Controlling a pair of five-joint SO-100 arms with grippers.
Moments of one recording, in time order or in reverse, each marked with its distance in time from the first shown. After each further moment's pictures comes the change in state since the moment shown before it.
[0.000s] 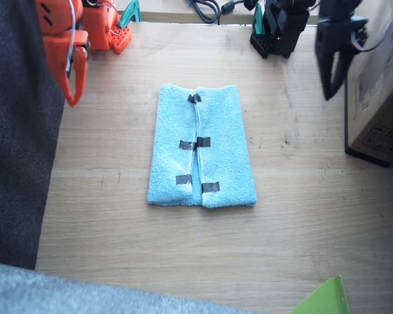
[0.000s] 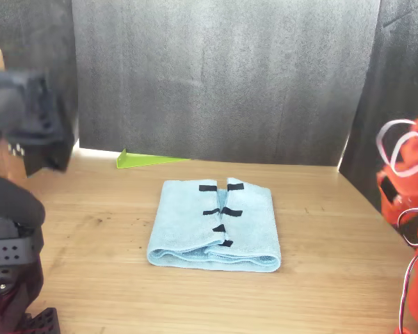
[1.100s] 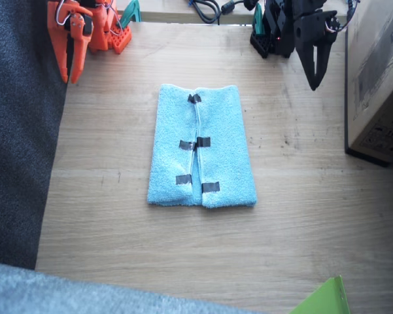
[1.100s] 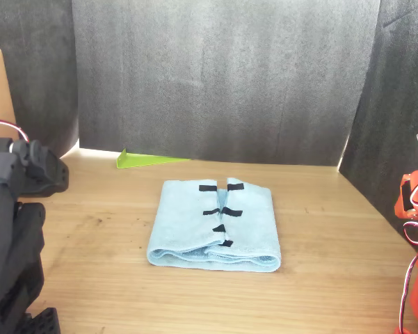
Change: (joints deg) arm 0 -0.8 52.0 30.2 4.5 -0.9; arm 1 -3.0 52.5 17.6 14.6 8.3
